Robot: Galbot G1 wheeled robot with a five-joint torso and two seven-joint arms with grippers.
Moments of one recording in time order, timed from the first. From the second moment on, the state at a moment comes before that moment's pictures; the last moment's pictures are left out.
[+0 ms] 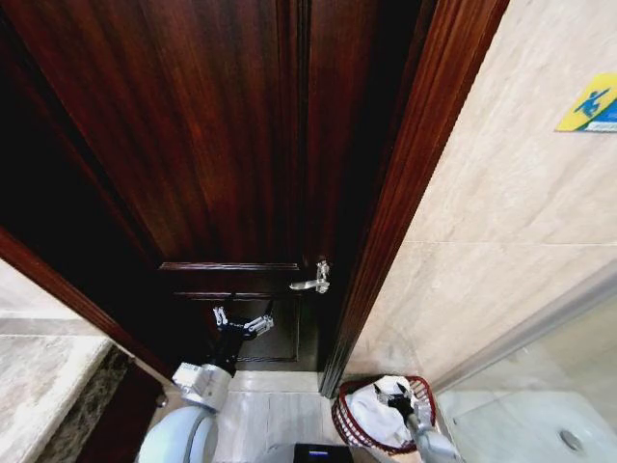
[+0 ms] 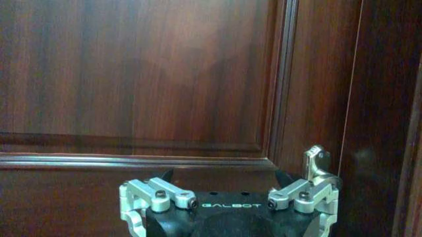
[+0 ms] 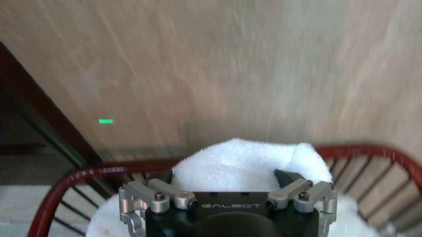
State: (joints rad) left arm 1.79 -1.61 -0.57 -2.41 -0.06 0.11 0.25; right arm -1.08 1.33 0.59 0.52 0.16 0.29 -0.39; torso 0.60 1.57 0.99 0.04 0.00
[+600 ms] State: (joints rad) left arm 1.79 -1.61 -0.57 -2.41 -0.06 0.11 0.25; right arm -0.94 1.38 0.61 0.29 0.15 0.11 -0.28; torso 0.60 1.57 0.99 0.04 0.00
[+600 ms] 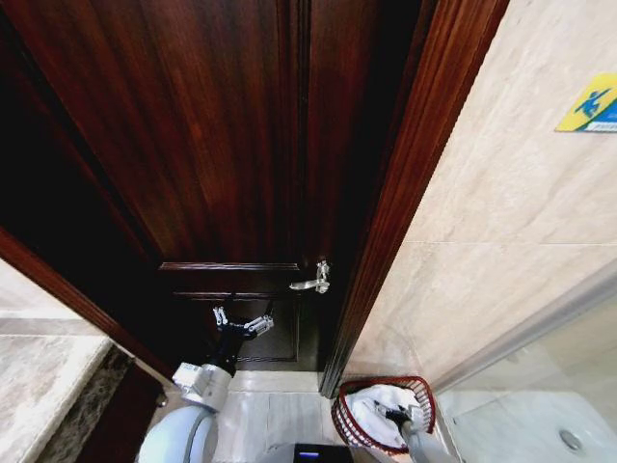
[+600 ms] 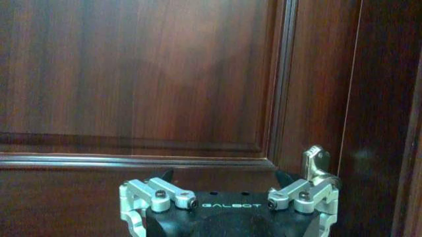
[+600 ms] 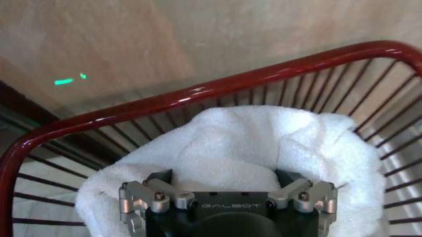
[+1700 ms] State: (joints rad) left arm 1.79 -1.61 -0.57 -2.41 -0.06 0.11 0.25; right arm -1.24 1.37 0.68 0.79 0.20 0.19 -0.44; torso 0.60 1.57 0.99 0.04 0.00
